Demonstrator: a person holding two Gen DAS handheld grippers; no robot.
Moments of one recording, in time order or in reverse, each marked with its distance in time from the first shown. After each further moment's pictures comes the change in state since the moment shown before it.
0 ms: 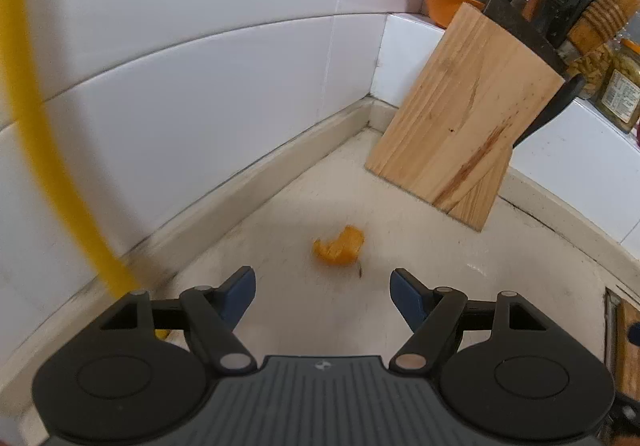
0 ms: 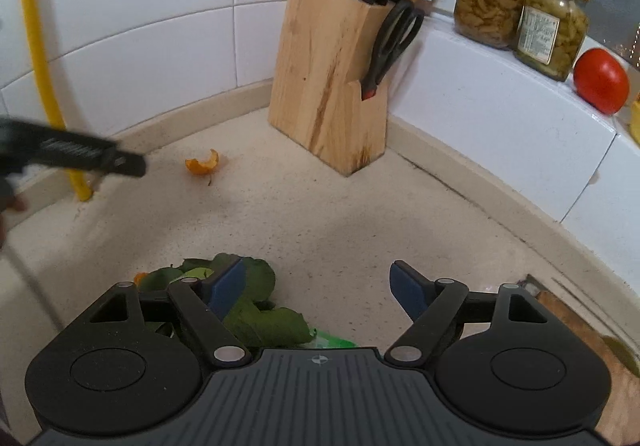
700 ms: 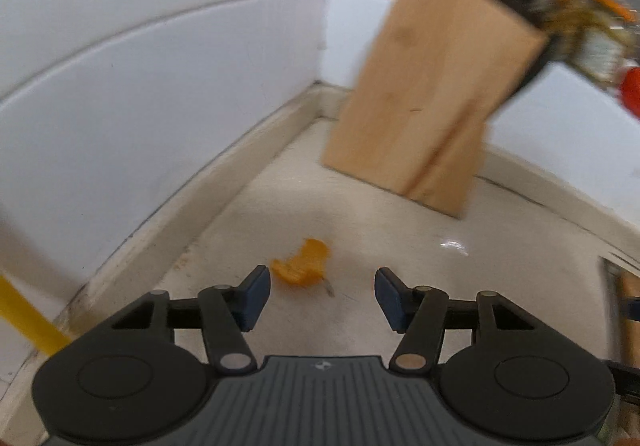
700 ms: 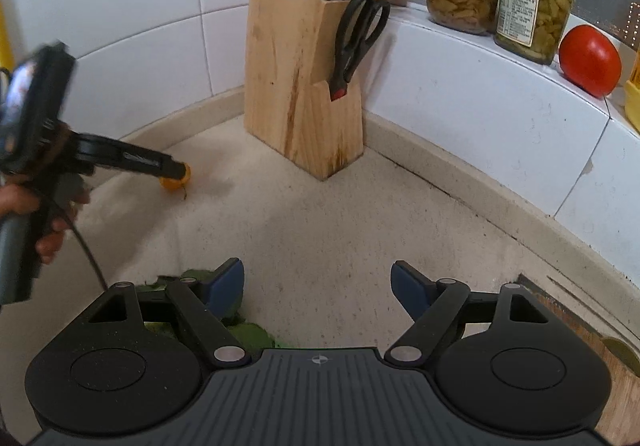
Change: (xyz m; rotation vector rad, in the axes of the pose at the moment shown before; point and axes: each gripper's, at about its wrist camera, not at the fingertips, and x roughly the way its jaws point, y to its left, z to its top) left arm 0.016 -0.015 0.008 0.128 0.035 -0.111; right arm 0.012 -0.032 0.005 0.066 0.015 0.026
